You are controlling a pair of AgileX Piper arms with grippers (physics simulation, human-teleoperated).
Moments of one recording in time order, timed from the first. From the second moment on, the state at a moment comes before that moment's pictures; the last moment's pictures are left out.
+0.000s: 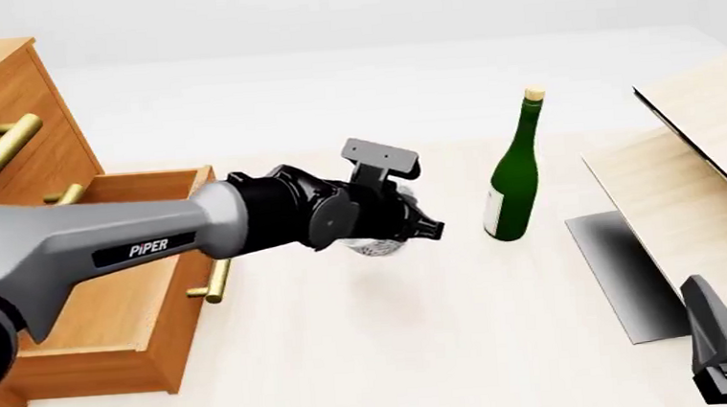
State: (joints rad) left arm -0.74 1.93 -1.33 0.18 -0.15; right arm 0.00 0.01 0.00 0.00 0.00
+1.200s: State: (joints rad) left arm -0.64 1.62 -1.15 0.09 -0.11; right arm 0.00 0.01 0.00 0.00 0.00
